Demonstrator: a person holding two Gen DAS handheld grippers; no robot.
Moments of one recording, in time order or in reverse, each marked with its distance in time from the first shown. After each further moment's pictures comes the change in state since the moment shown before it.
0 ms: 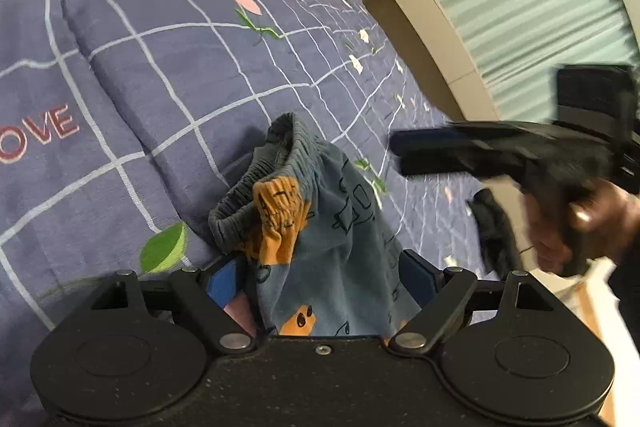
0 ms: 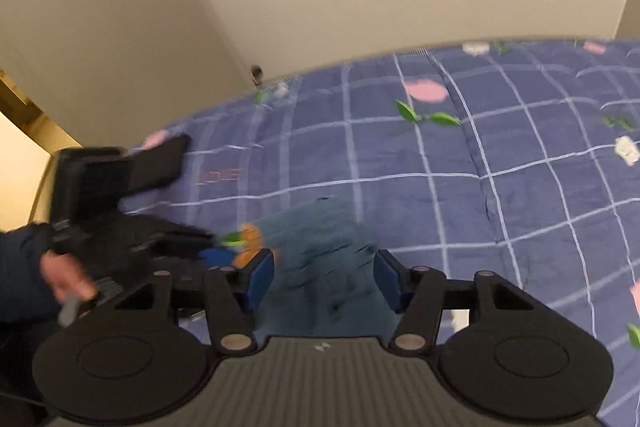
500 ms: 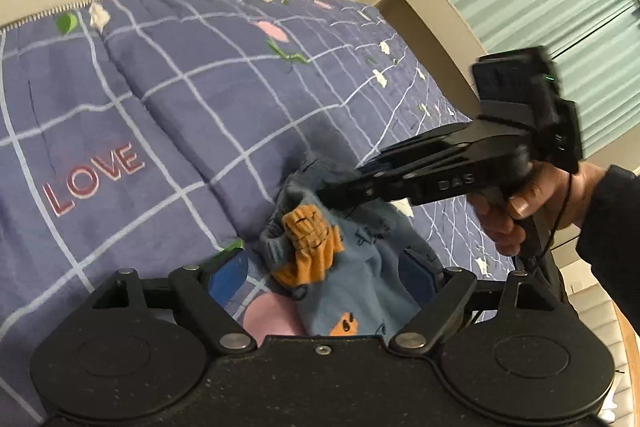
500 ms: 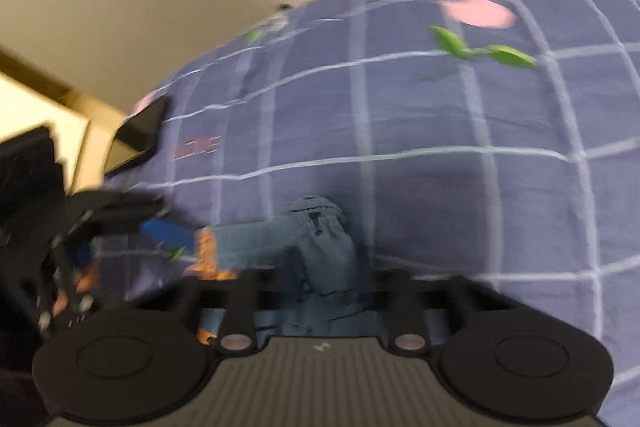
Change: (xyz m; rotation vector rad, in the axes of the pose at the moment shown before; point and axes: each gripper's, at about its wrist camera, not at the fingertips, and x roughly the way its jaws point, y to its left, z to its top) left arm -0.023 0.003 0.008 0.065 -0.017 0.099; right arm 0.095 -0.026 0.016 -0.030 0.180 0.183
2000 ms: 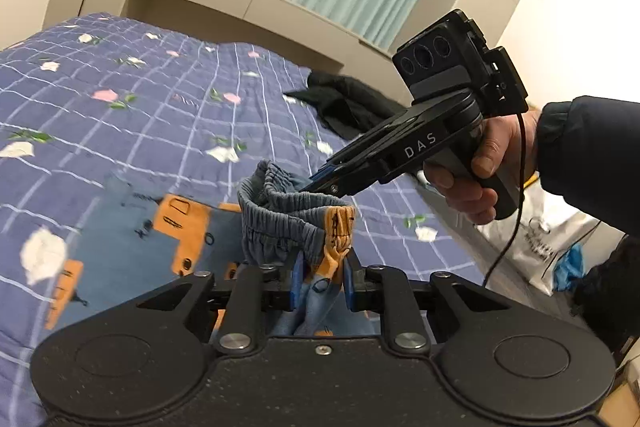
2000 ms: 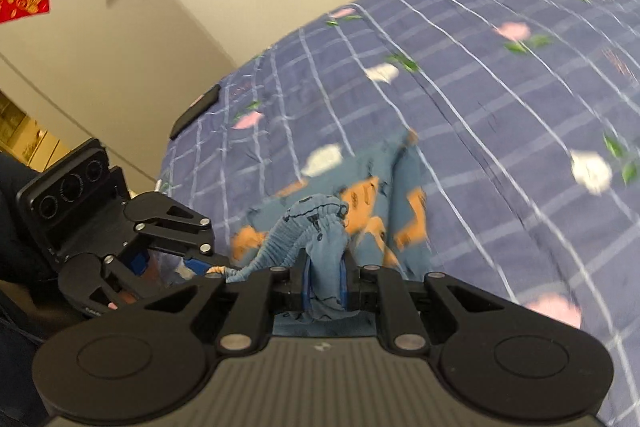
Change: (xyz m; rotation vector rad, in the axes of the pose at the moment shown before) left arm 0.066 -0.273 -0.220 0.641 0.060 -0.305; right arm -0.199 0.031 -0.374 0.245 -0.372 -0.035
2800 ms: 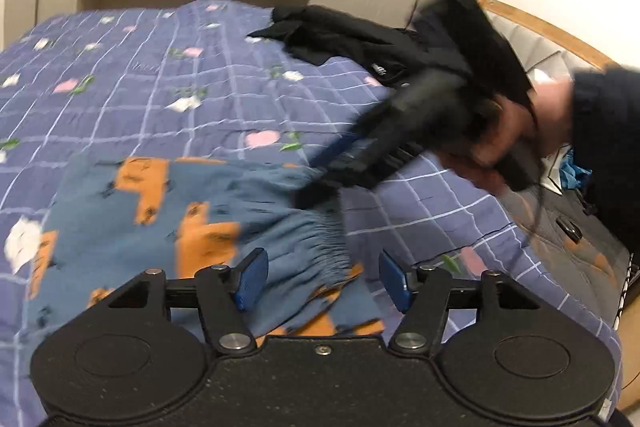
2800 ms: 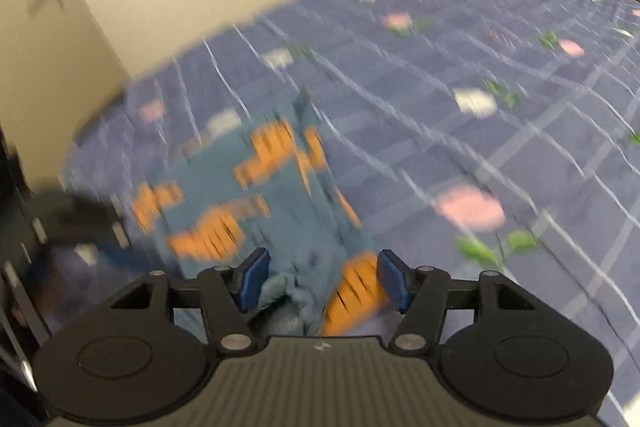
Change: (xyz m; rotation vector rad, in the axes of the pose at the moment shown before) left arm 0.007 -0.029 -0.021 0.174 0.202 0.010; right arm -0.001 0.010 -0.091 0.062 -0.108 -0.388
